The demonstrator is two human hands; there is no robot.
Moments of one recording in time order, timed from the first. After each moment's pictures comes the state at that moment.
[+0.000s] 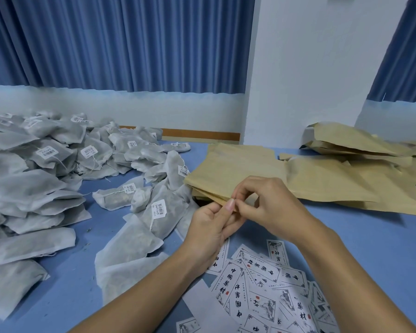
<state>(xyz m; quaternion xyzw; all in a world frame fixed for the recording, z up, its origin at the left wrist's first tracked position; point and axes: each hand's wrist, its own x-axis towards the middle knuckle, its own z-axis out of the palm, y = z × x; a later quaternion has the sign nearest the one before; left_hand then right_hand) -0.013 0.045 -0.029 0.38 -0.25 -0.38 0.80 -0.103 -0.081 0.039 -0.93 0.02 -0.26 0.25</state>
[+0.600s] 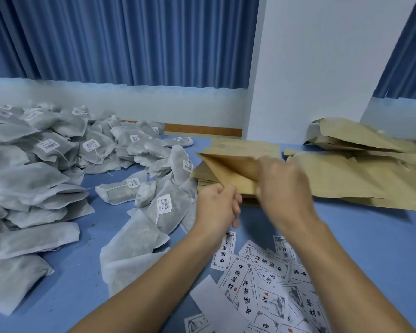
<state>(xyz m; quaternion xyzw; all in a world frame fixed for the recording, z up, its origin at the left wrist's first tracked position) -0.004 0.032 -0.008 0.59 -0.20 -0.24 0.74 -0.086 -0.062 0.056 -0.91 0.27 -0.30 -0.07</state>
